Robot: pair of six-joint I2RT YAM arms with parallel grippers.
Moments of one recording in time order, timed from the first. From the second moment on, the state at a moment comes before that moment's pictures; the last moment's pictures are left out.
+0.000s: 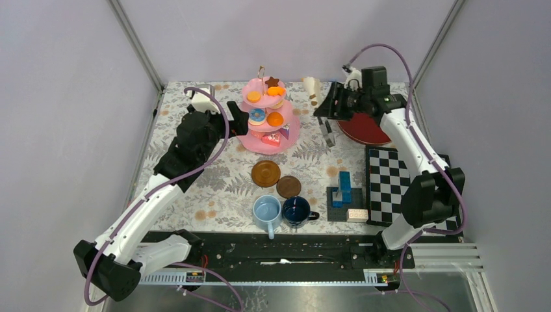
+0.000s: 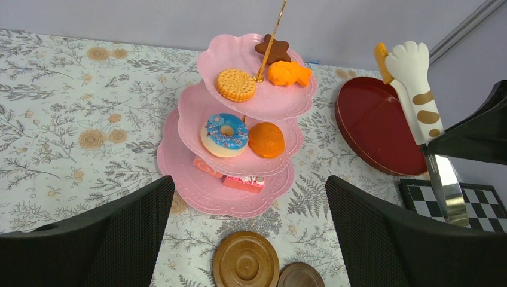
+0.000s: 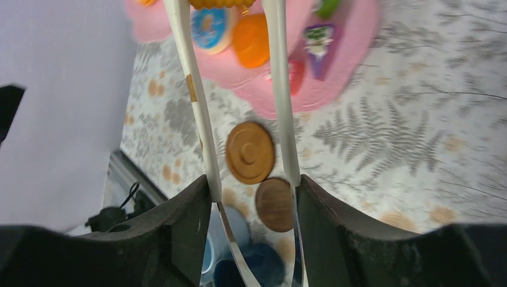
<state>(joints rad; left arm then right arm) -0.51 1.03 1.04 -0.18 -0.24 -0.36 0.16 1.62 1.50 -0.58 -0.60 0.38</state>
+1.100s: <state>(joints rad) -0.51 1.02 1.04 -0.18 -0.24 -0.36 0.51 1.93 2.02 -0.91 -0.39 0.31</state>
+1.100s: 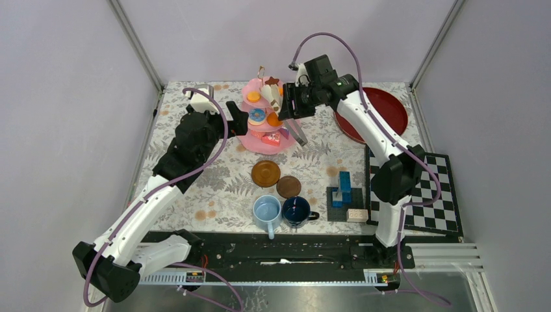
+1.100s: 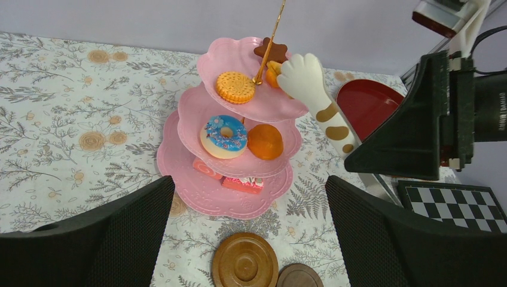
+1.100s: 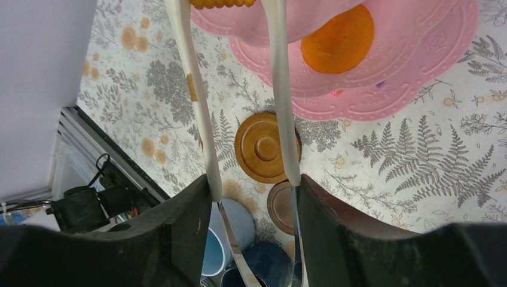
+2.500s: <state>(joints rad) -0.51 1.02 1.04 -0.18 -0.24 -0.36 0.55 1.99 2.14 -1.01 -0.29 0.27</state>
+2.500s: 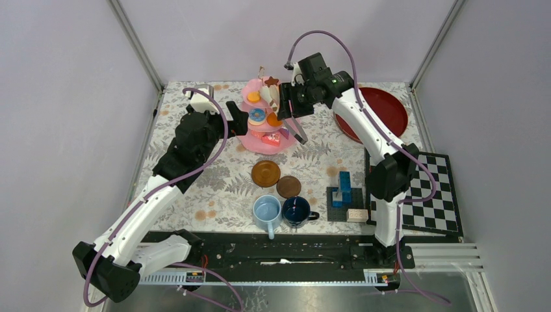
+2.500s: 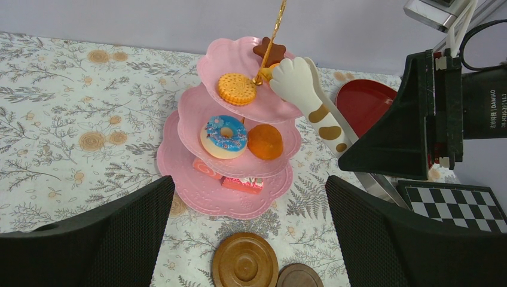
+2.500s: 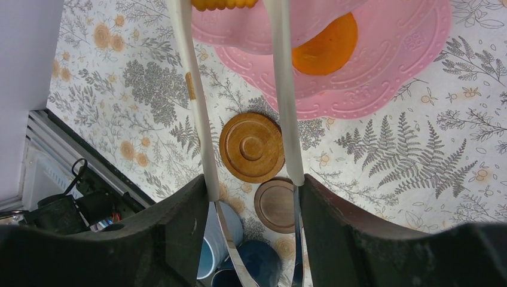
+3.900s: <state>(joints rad) -0.51 1.01 1.04 -0.18 -0.24 -0.36 0.04 1.56 1.50 -0.83 0.08 0.31</state>
